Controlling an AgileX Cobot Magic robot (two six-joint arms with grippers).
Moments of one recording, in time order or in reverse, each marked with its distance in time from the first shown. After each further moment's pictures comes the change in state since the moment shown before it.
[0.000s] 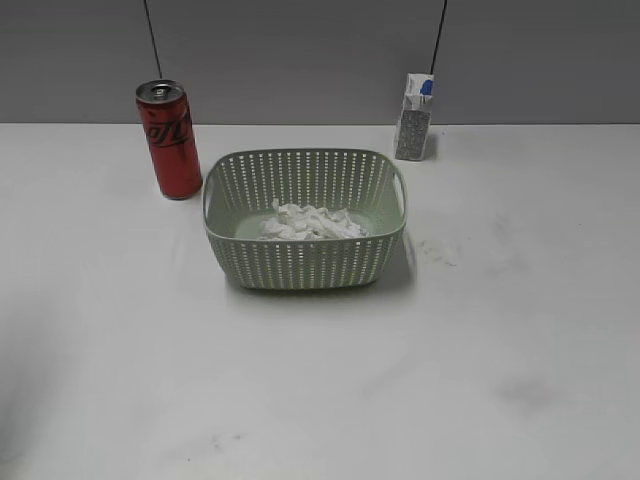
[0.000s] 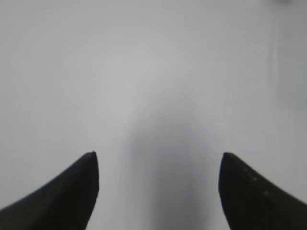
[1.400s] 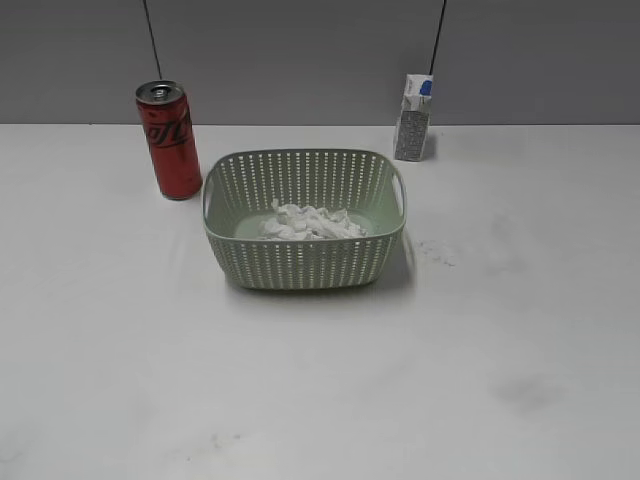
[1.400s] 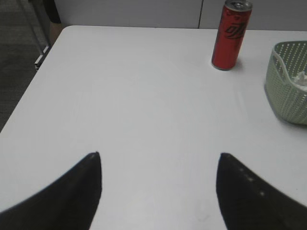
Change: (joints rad) left arm 0.000 -1.210 0.590 0.009 -0.052 -0.015; right arm 0.000 -0.522 0.086 -0.008 -0.073 0.008
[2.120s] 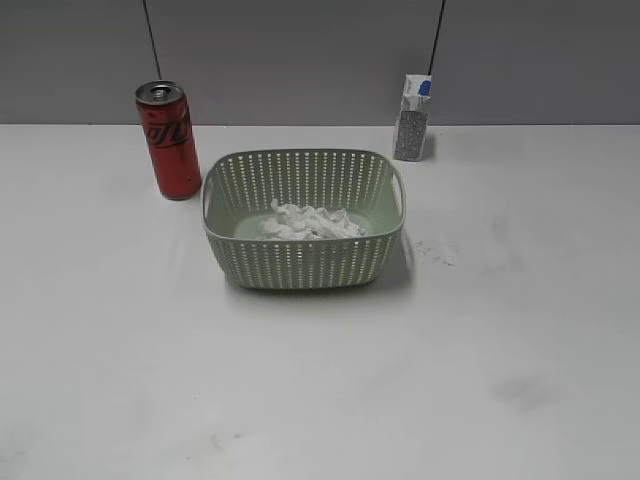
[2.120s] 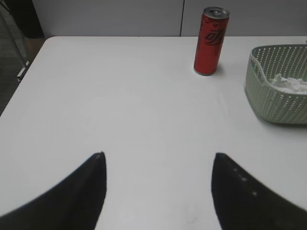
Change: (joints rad) left arm -0.071 -0.036 0.004 -0.002 -0.005 -0.006; right arm -0.055 0.000 0.000 0.005 -0.001 0.001
